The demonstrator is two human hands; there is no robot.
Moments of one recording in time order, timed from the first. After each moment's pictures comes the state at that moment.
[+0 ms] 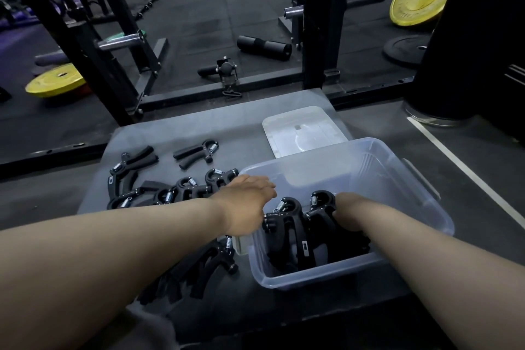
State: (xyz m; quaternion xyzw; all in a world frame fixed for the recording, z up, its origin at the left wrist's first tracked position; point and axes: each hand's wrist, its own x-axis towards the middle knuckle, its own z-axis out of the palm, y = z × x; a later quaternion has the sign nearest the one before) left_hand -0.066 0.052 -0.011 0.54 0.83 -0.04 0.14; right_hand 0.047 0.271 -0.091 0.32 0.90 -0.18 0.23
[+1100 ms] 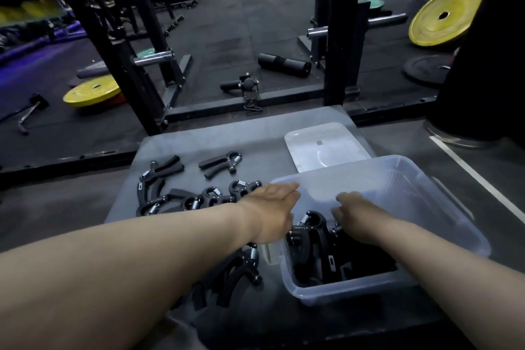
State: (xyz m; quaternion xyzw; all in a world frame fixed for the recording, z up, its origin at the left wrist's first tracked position) left_hand -0.067 0.042 0.001 0.51 0.84 -0.08 0.16; right_hand 0.035 0.235 -0.059 0.27 0.94 -0.19 0.12
